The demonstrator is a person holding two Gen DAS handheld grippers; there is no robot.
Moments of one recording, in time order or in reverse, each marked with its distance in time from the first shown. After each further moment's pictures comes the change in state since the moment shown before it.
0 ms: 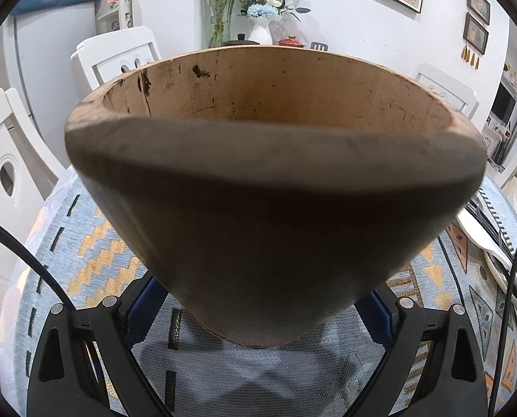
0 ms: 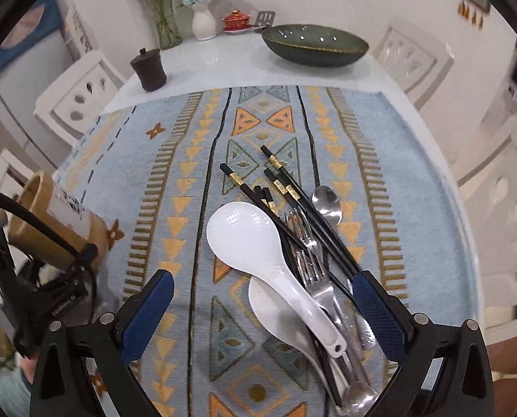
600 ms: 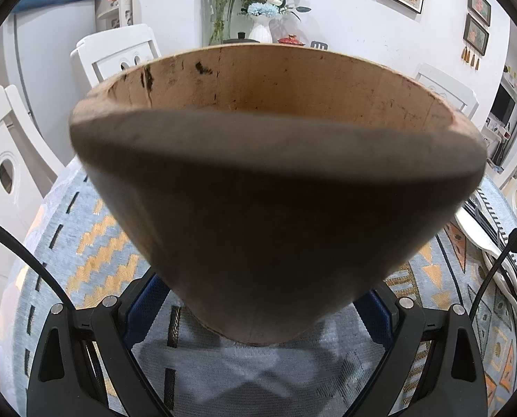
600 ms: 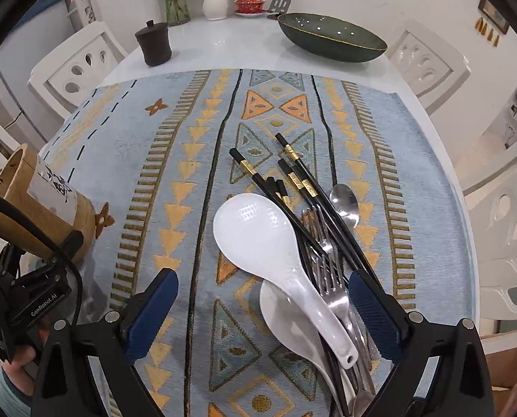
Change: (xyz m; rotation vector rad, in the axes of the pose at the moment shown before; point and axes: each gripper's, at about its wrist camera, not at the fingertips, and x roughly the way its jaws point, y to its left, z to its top) left arm 0.001 0.001 -0.001 -0.011 0.014 -0.010; right arm 0.023 0.020 0.001 -0.098 0.046 -0.081
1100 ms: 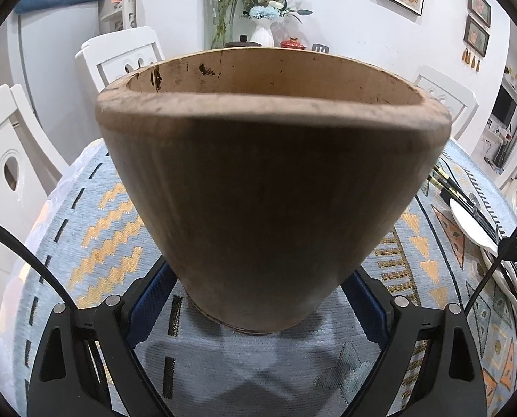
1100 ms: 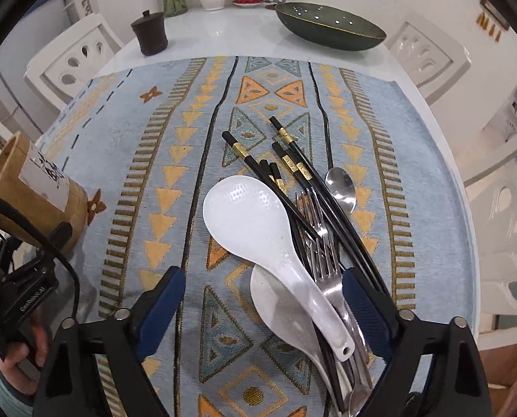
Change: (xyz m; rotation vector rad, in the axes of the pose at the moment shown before) left arm -0.007 -0.006 -0.008 0.003 -0.021 0.017; right arm 0.012 0.000 -0.005 -0.023 0.045 -0.023
